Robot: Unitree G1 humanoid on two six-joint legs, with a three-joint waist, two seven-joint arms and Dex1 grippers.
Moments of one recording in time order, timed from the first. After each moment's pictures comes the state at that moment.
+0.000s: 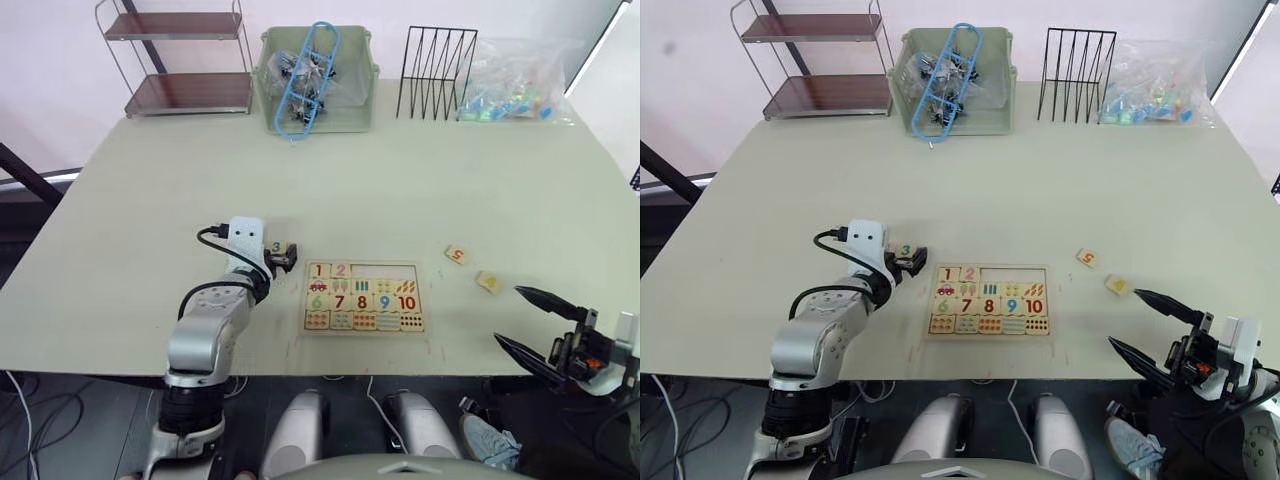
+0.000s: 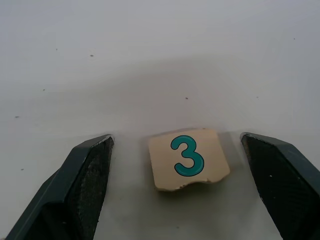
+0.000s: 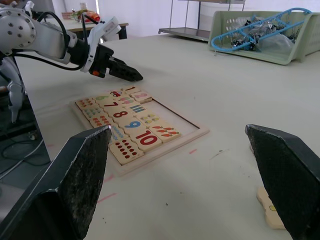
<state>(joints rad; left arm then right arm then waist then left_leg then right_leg) -0.23 0.22 0.07 -0.33 -0.21 0.89 -0.07 0.32 -0.53 -0.37 -0.14 0.68 -0.15 1.28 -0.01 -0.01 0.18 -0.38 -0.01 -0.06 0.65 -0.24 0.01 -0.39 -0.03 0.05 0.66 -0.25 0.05</state>
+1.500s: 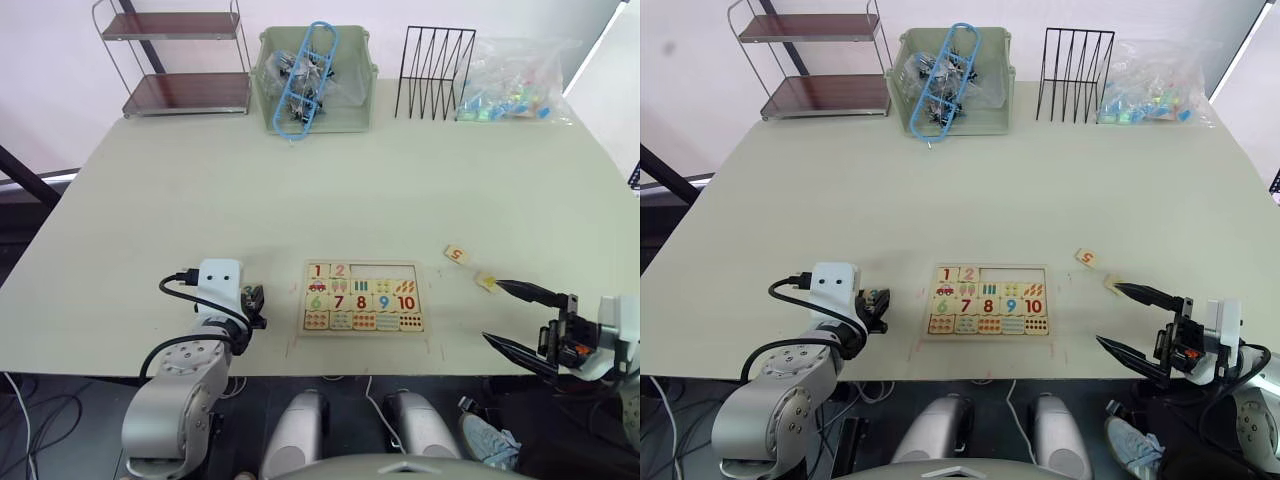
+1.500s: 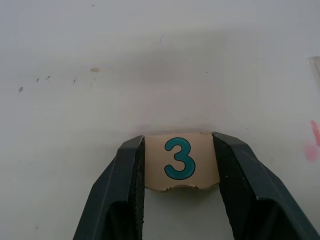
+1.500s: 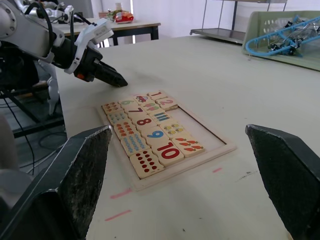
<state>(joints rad) 0.06 0.19 0.13 -0.83 -0.16 1.24 0.00 0.23 -0.59 -0.32 -0.15 0.69 -0.07 1.34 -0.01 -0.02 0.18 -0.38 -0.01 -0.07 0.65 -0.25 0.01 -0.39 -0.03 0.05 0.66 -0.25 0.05</state>
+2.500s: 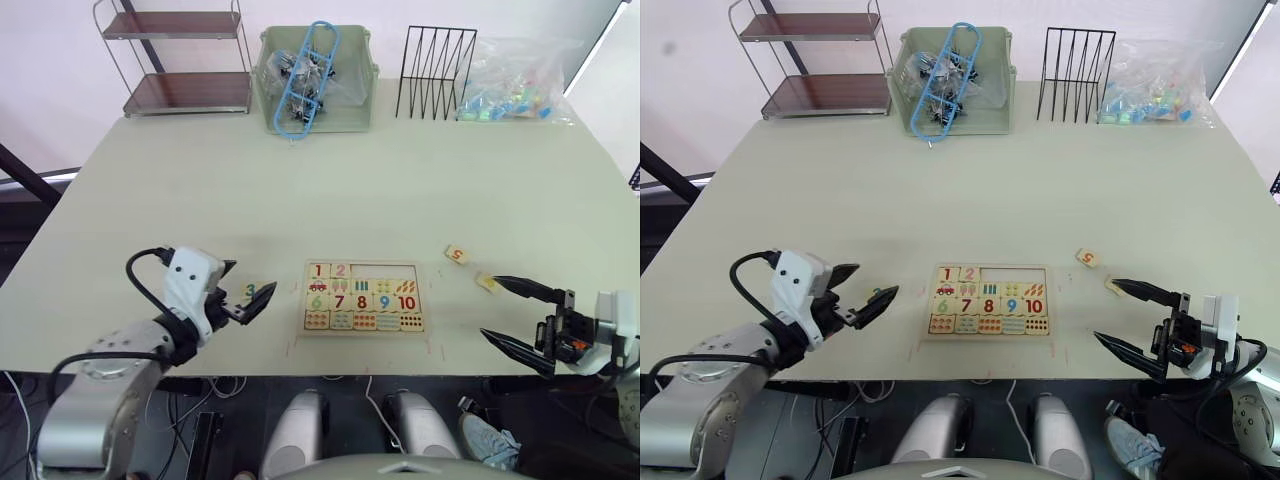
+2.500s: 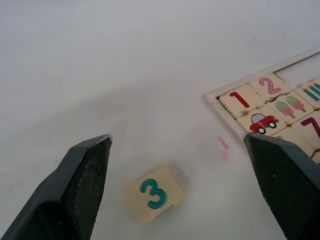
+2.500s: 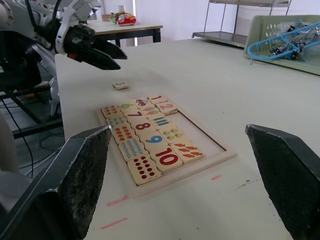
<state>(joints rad) 0.16 0.58 0.35 -0.67 -0.40 0.77 -0.65 0.20 -0.58 -0.31 -0.14 0.68 -0.07 1.34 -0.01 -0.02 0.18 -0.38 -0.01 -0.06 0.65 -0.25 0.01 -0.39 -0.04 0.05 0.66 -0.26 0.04</state>
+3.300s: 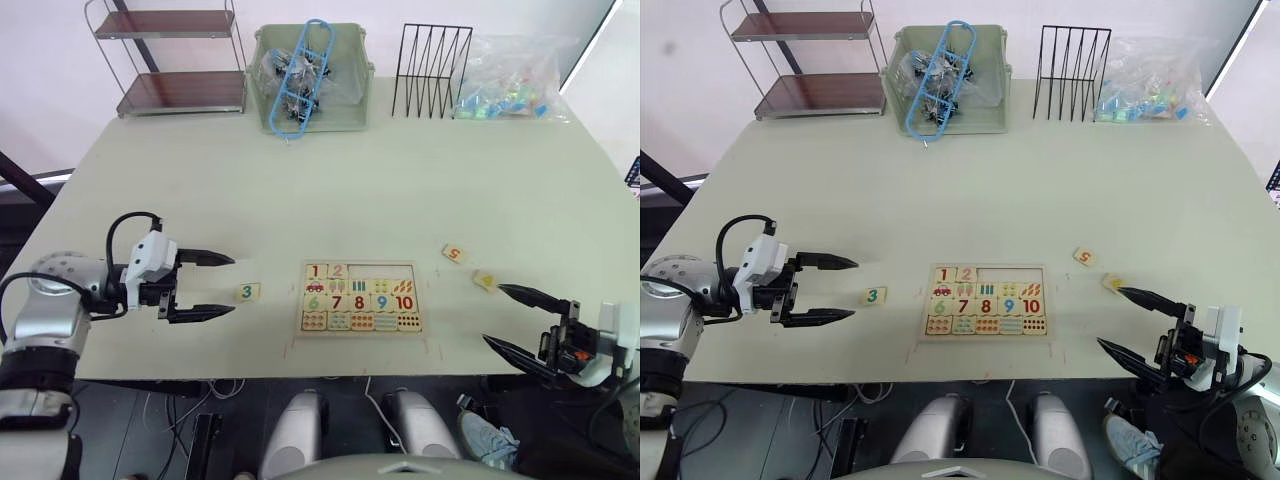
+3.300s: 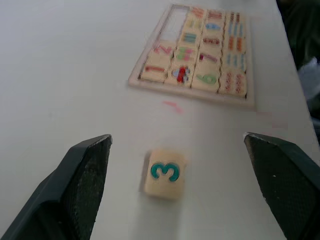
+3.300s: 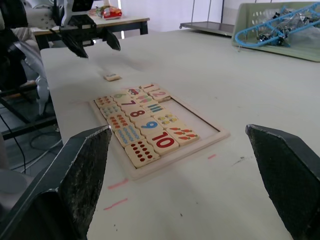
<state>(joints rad) -0.34 1.00 -0.05 0.50 -0.45 -0.24 -1.58 0.27 -0.57 -0.33 -0.16 0.67 -0.10 1.31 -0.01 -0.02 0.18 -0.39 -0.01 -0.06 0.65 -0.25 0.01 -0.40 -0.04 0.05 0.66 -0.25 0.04</state>
